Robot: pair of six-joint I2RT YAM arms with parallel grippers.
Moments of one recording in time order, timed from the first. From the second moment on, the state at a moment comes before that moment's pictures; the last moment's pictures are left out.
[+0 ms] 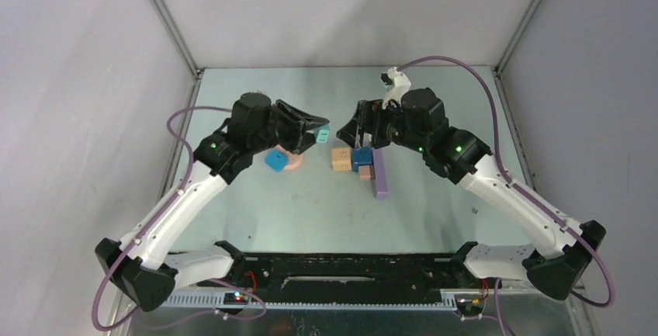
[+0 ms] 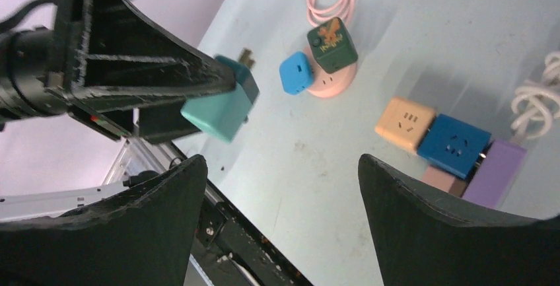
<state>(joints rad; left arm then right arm) -0.57 1.15 1.22 -0.56 0.15 -1.44 0.74 1.22 1.29 -0.44 -0.13 0.53</state>
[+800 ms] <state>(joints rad) -0.57 1.05 1.03 -0.39 0.13 -2.02 0.97 1.48 1.54 -0.44 0.16 0.44</state>
